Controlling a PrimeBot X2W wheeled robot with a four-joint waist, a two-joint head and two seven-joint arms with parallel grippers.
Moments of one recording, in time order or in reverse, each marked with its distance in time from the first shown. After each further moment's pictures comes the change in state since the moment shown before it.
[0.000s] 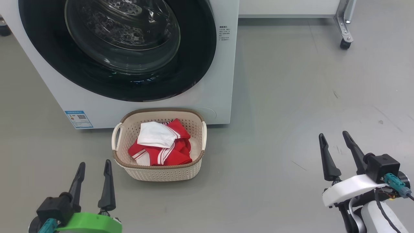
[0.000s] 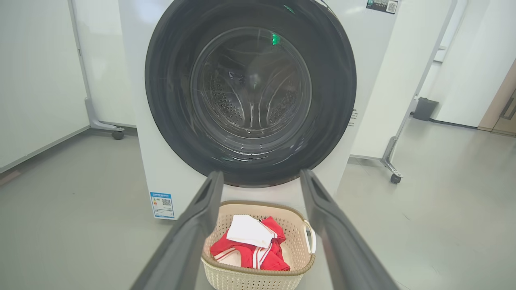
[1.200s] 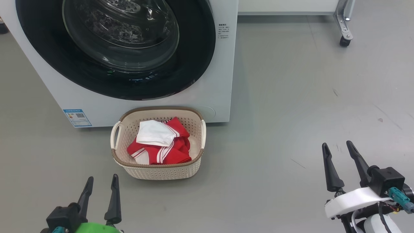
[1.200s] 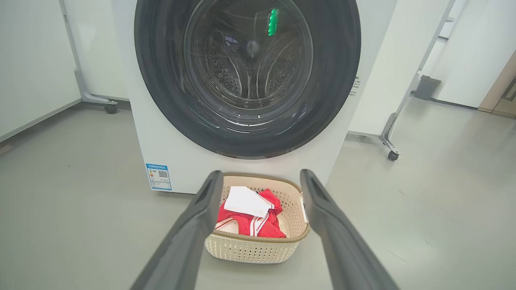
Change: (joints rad) left arm 0.032 0.000 -0.026 0.056 -0.011 -0.009 0.000; right arm 0.095 0.016 -0.030 -0.096 -0.026 -0.016 0.000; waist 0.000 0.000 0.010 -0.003
